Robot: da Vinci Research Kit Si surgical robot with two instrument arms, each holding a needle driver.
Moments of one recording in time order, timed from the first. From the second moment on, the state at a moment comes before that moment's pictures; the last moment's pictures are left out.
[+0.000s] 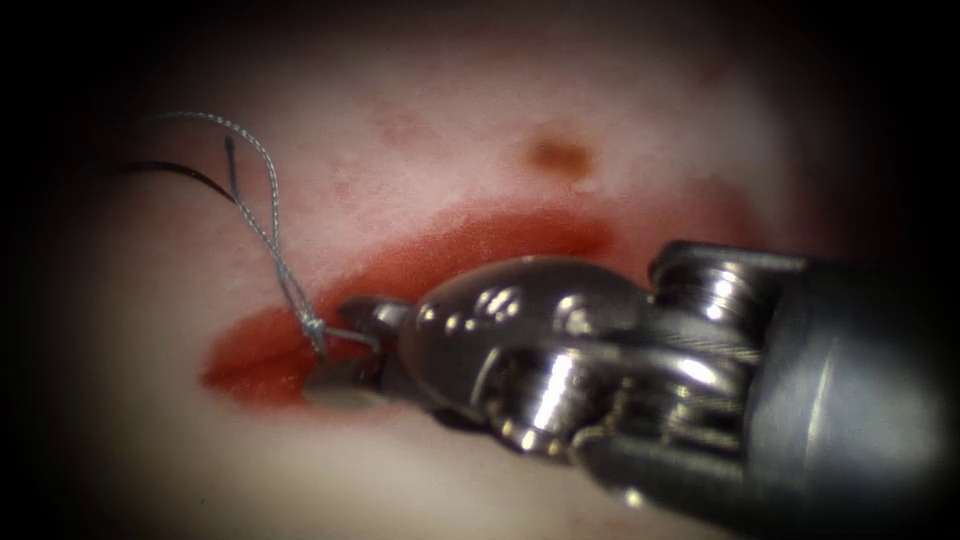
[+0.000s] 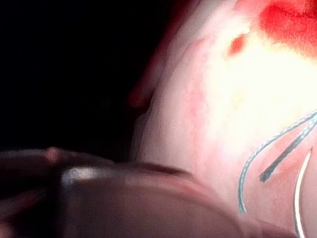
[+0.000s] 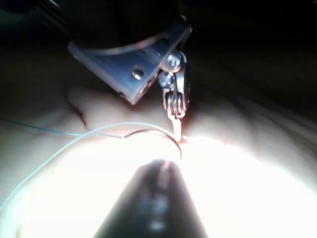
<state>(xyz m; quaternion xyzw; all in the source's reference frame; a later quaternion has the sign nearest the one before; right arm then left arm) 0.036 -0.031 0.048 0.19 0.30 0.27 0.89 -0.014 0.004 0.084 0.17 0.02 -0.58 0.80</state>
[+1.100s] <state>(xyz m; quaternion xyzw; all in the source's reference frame) 0.037 -0.032 0.047 0.16 0.30 0.26 0.90 -0.014 0.004 0.084 0.17 0.03 -0.58 0.80</state>
